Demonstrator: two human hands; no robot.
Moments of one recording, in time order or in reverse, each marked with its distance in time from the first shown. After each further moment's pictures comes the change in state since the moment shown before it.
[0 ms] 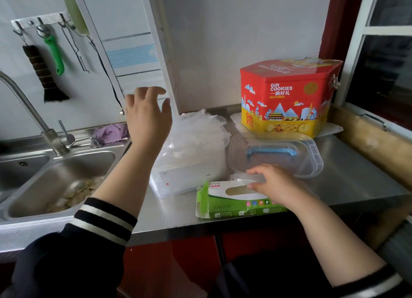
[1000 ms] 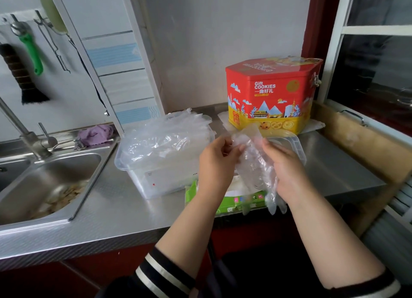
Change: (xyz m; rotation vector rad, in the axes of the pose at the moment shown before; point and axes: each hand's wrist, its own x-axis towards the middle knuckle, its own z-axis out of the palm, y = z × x) left_hand -0.121 0.120 0.035 -0.850 -0.497 -0.366; right_hand -0.009 -0.002 -0.023 1.315 0.391 0.160
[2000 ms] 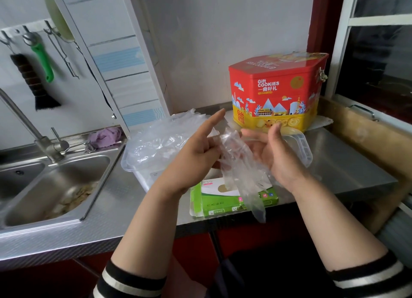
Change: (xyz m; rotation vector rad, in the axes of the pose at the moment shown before) left_hand -0.004 0.038 -0.068 -0.045 -0.432 0.065; right_hand 0.002 -0.010 -0.001 -0.246 -0.458 -0.139
